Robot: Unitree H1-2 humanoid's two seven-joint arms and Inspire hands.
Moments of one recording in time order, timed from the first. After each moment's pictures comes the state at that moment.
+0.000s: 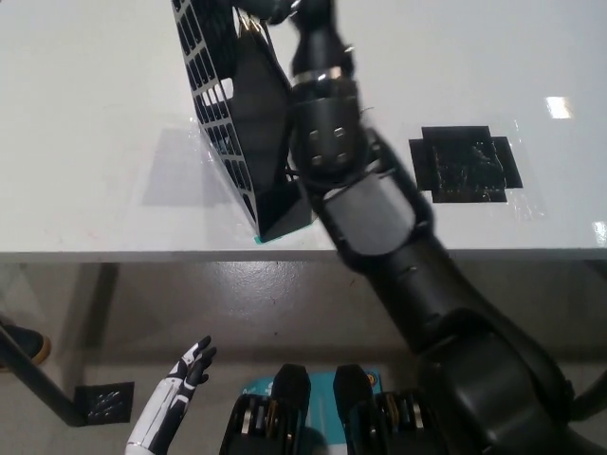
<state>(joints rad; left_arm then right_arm) 0.01 0.15 -0.06 0.21 0.10 -0.22 -0.10 -1.14 0.17 0.12 0.66 -0.29 -0.30 -0.51</state>
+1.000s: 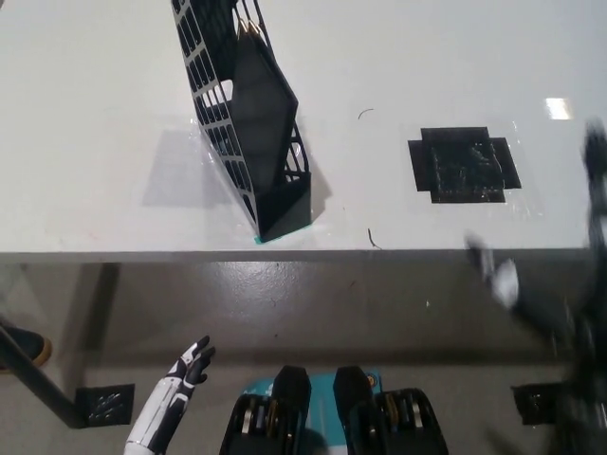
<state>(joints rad) 0.01 0.15 -0.05 0.21 0.10 -0.21 -0.10 0.00 -0.11 0.17 -0.37 -0.30 -0.26 -0.36</state>
